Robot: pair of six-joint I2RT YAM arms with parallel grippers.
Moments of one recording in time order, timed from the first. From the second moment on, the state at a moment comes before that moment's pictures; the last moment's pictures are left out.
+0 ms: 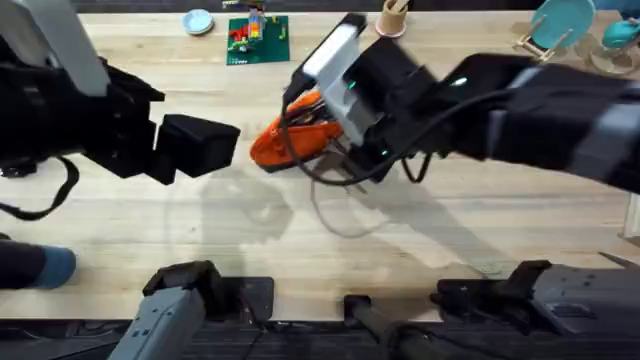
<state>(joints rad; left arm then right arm) 0.18 0.88 1.29 -1.35 0.40 0.52 0.77 1.51 1.04 -0.70 0.01 -0.16</state>
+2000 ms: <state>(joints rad) 0.18 0.88 1.29 -1.35 0.40 0.52 0.31 1.55 1.04 -0.10 -0.90 -1.14</state>
